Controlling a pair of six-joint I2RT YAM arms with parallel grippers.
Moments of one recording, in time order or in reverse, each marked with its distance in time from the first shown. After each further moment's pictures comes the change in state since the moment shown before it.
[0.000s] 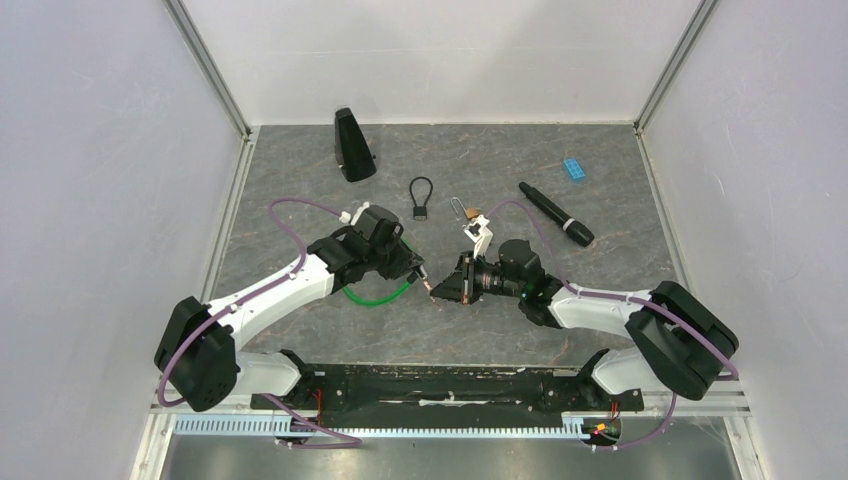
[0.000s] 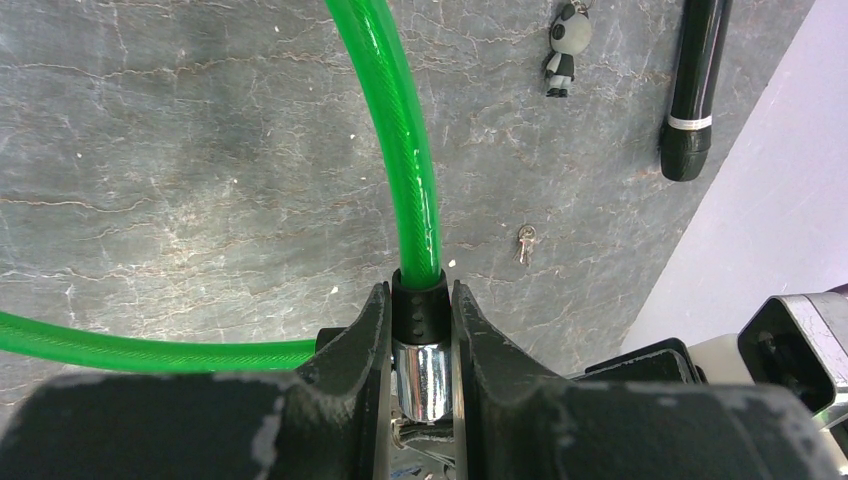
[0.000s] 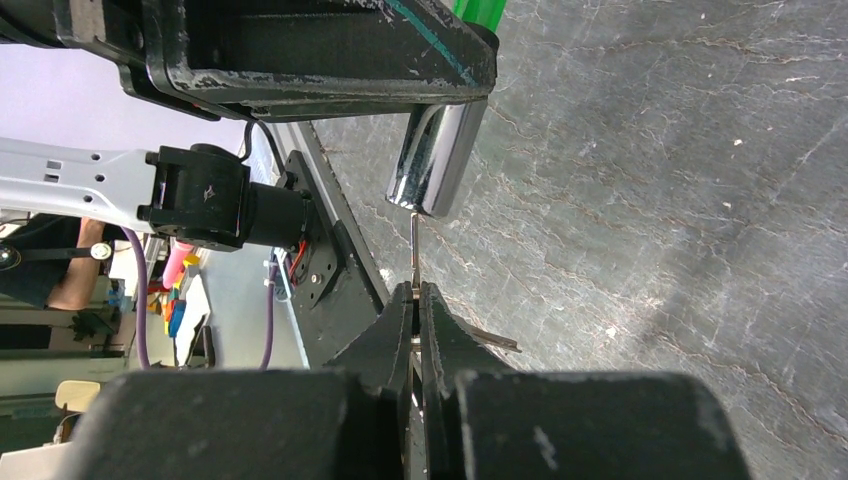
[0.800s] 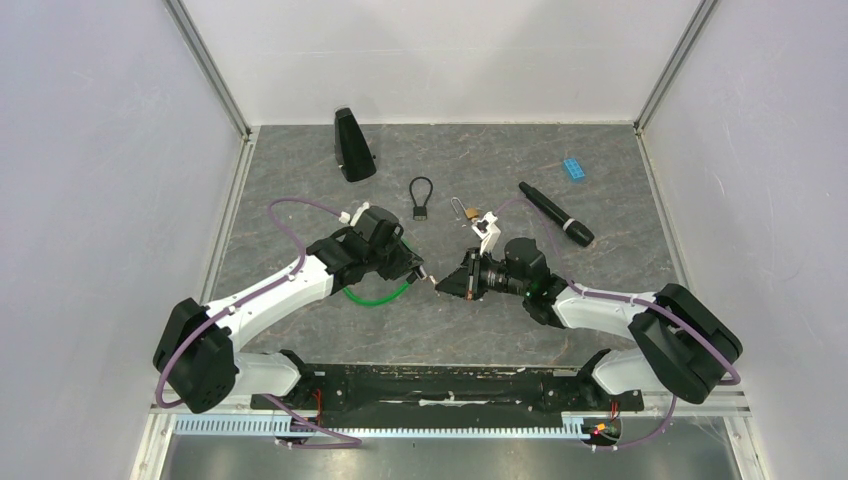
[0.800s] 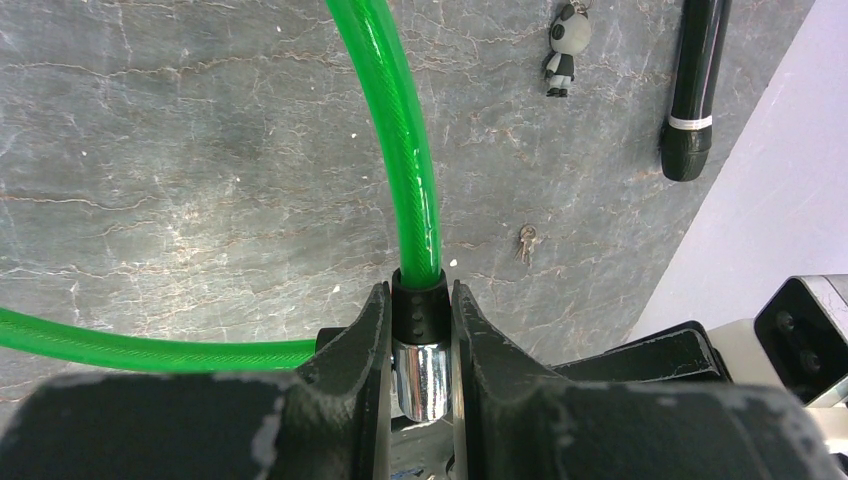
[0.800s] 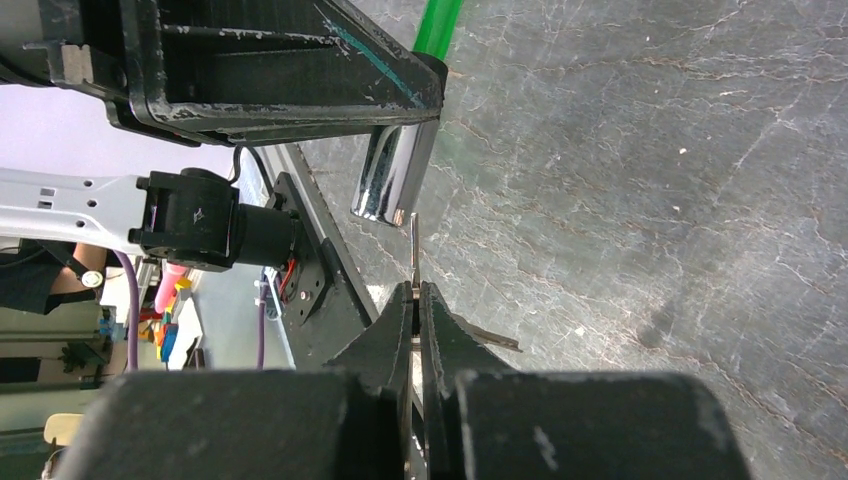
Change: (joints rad) left arm -0.006 -0.010 -0.002 -0.005 -0.016 0.000; right arm -0.037 -0.019 -0.017 0.000 0.010 0.001
